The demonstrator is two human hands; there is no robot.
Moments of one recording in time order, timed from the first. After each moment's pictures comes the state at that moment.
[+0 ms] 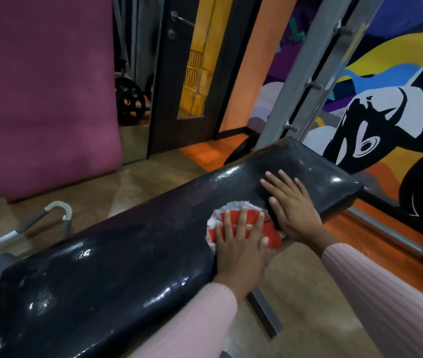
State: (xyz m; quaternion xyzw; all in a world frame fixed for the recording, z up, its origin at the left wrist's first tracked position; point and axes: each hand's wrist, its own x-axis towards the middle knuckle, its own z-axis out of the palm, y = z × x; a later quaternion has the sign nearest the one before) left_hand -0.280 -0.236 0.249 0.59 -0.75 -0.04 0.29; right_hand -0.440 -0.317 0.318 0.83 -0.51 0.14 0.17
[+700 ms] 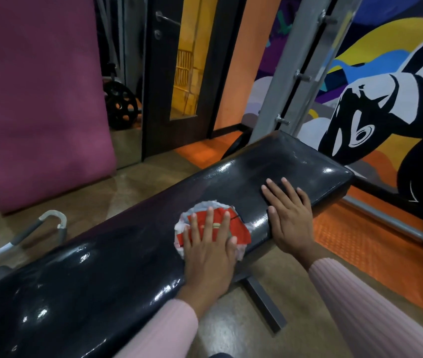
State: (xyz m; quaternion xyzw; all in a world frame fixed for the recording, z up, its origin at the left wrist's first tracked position) left_hand -0.244 -0.230 0.232 0.63 -0.72 -0.06 0.28; right_hand -0.445 -0.292 0.285 0.77 -0.54 0.25 0.23
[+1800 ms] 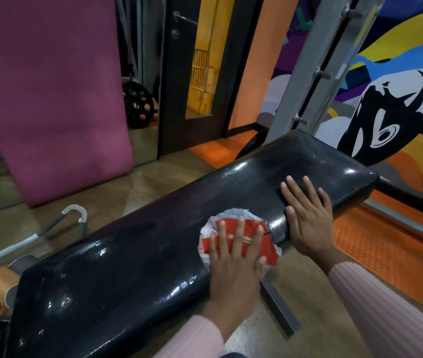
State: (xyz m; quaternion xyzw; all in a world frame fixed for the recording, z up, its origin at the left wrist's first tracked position) left_hand -0.262 -0.205 0.221 0.61 -0.74 -0.03 0.28; right_hand -0.446 -0.293 0.280 0.76 -0.55 0.24 0.23
